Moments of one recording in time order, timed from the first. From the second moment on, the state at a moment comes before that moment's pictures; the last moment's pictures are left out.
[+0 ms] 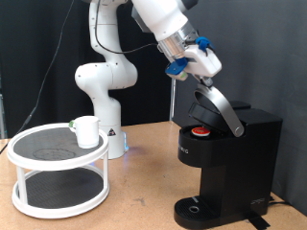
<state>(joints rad) 0.10 -0.19 -0.08 -2.16 0.68 2.05 2.15</state>
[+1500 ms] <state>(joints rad) 0.04 -0.02 -0.10 -2.20 0.59 2.17 2.18</state>
